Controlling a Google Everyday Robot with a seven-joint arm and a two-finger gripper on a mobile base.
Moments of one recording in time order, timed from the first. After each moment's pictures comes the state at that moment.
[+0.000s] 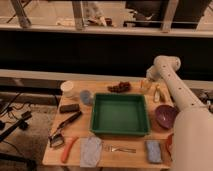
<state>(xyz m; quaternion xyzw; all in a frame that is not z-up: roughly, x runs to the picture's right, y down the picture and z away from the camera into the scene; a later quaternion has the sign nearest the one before) 0.289 -0.060 0.952 -0.14 -0.05 0.20 0.97</state>
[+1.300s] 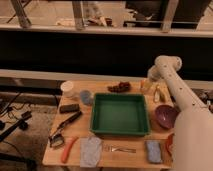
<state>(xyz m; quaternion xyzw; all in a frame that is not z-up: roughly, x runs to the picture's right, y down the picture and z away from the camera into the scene) 0.302 -0.064 0.948 -0.13 -0.04 0.22 0.97</state>
